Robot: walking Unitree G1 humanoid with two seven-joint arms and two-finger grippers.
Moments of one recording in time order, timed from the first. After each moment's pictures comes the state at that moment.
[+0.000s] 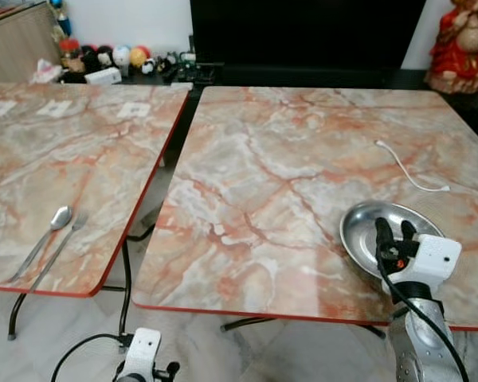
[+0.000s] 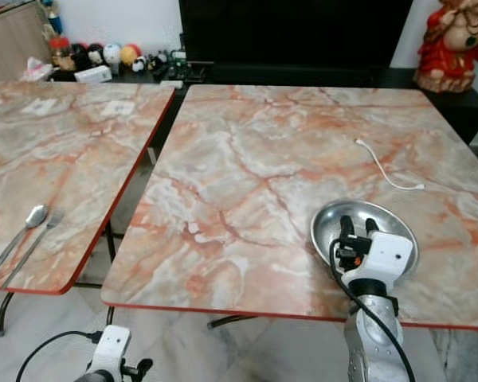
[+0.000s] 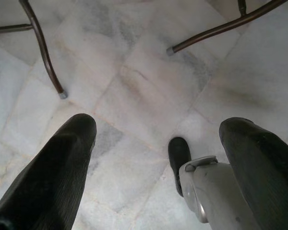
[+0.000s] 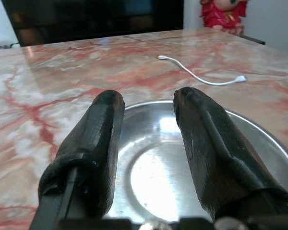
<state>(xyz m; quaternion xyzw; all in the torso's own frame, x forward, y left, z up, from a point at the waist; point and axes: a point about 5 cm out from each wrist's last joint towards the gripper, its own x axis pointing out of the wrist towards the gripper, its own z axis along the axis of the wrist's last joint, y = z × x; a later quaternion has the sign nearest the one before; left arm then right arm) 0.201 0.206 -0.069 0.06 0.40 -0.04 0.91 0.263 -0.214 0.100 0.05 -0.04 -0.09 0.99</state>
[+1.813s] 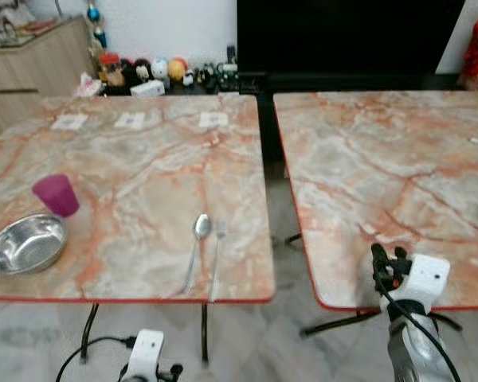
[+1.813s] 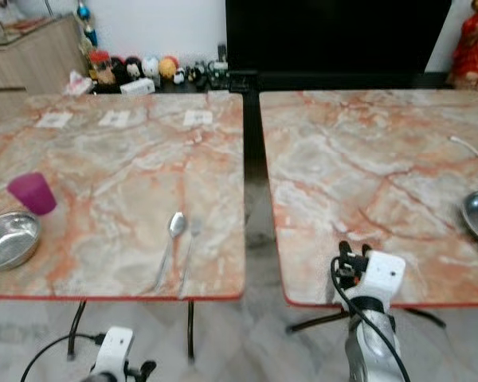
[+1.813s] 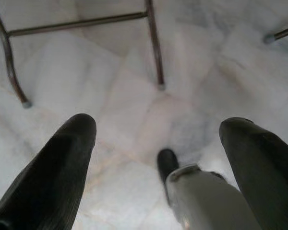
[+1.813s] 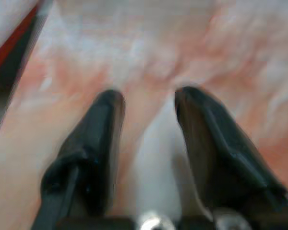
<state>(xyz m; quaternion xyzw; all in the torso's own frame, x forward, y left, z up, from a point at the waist) 0.201 0.208 -0.069 0.06 0.41 -0.04 0.91 0.259 -0.217 0.031 0.07 0.09 -0.09 0.99</state>
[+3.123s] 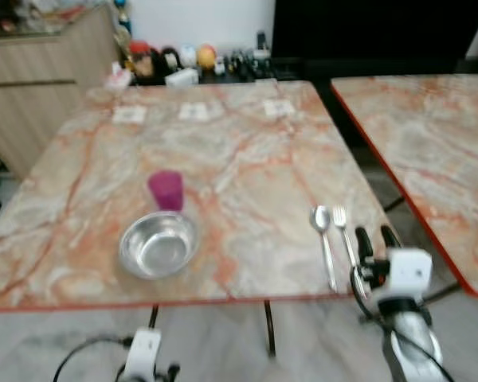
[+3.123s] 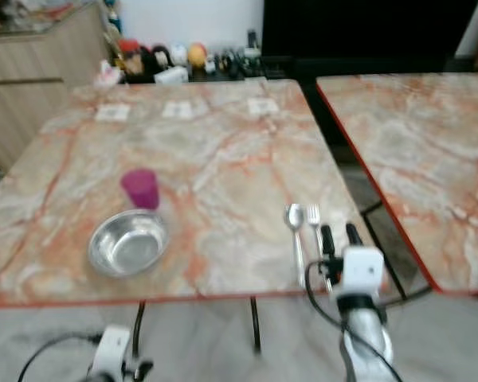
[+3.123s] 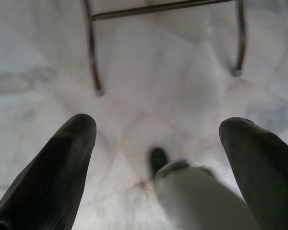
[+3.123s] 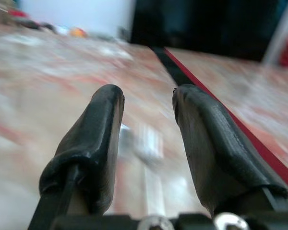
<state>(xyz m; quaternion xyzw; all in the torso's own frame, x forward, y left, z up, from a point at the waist) 0.203 0.200 -0.069 0.06 0.40 -0.04 0.91 0.259 -0.204 0.088 -0.07 -0.08 -0.02 0.99</state>
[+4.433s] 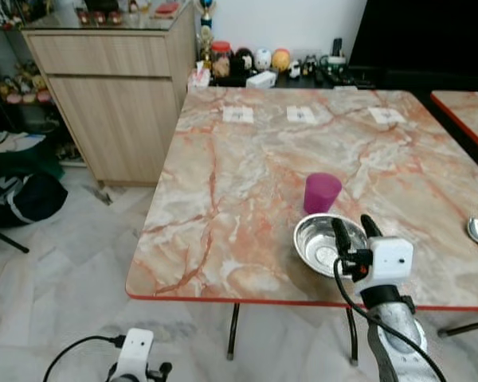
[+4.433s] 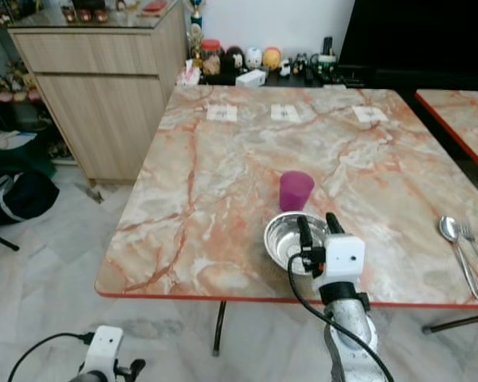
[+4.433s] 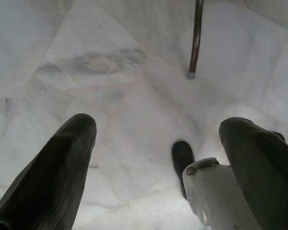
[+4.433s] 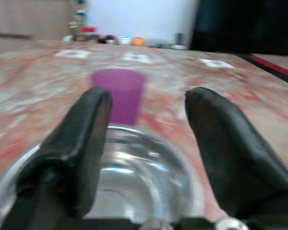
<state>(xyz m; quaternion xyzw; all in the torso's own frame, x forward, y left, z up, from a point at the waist) 0.200 0.212 -0.069 0.07 0.41 -0.03 0.91 0.260 -0.183 0.092 -0.01 -0.06 -0.01 1.00</state>
